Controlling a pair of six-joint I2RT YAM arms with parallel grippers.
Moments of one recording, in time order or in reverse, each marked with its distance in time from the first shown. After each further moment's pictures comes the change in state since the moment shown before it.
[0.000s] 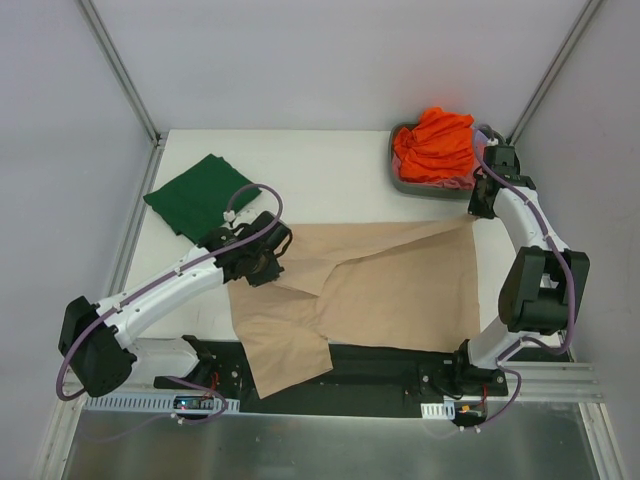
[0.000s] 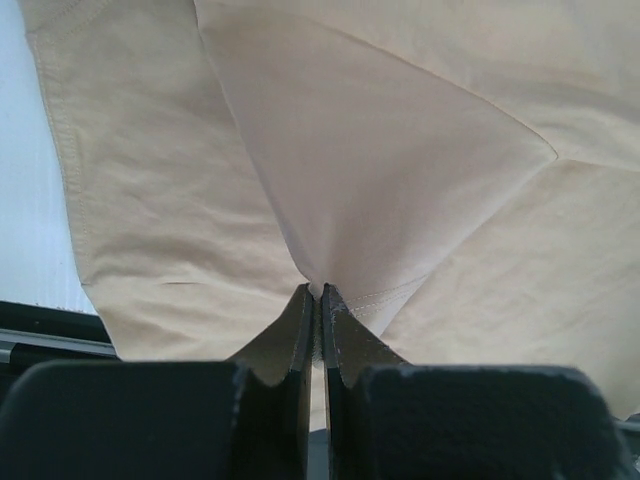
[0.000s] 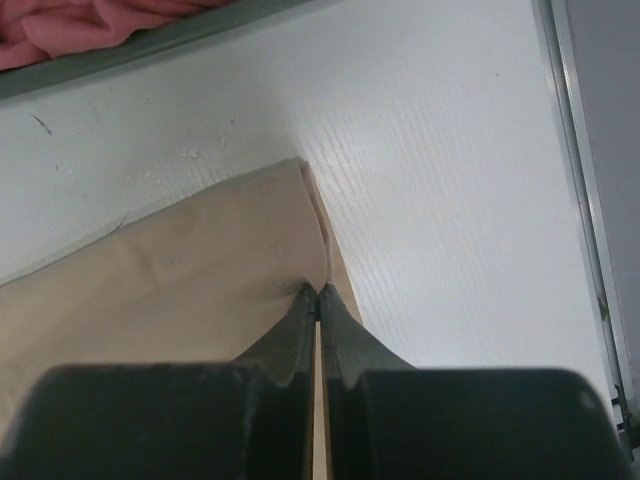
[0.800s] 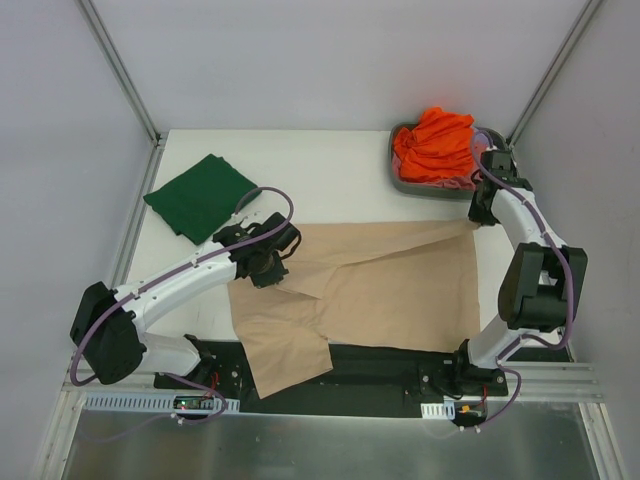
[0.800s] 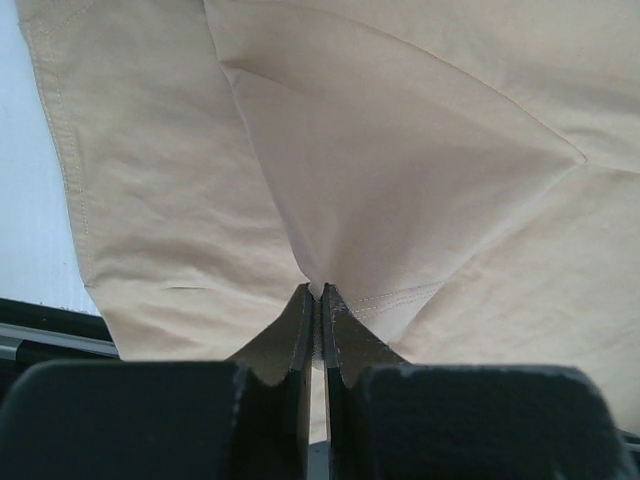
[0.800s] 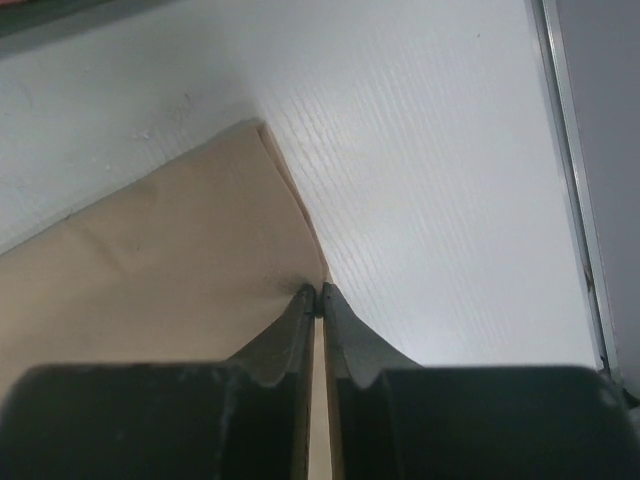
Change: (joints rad) left arm -0.018 0.086 0.006 -0.002 -0.013 -0.014; right arm 0.000 0.018 -0.015 -0.017 0.049 0.011
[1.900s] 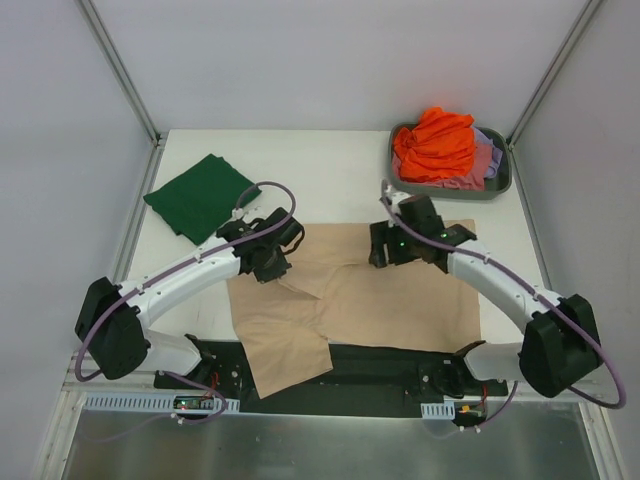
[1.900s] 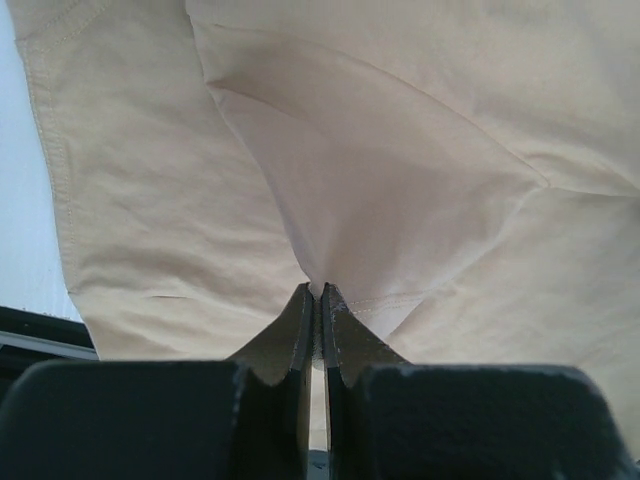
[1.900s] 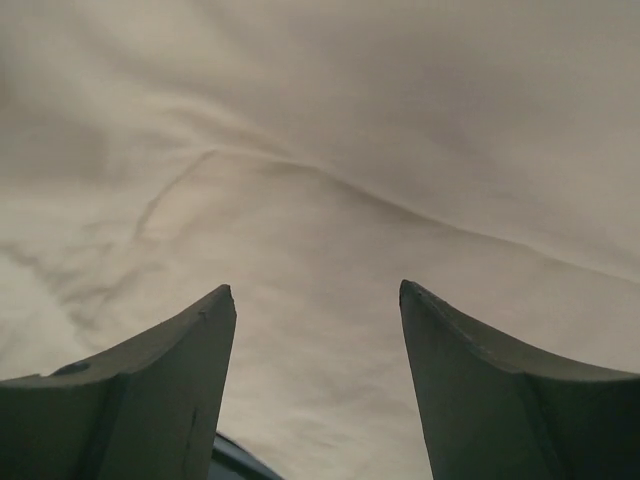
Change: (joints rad) left arm 0.001 0.029 0.038 -0.003 -0.026 -0.032; right arm 0.521 -0.333 -0.353 0.121 -0.382 0.043
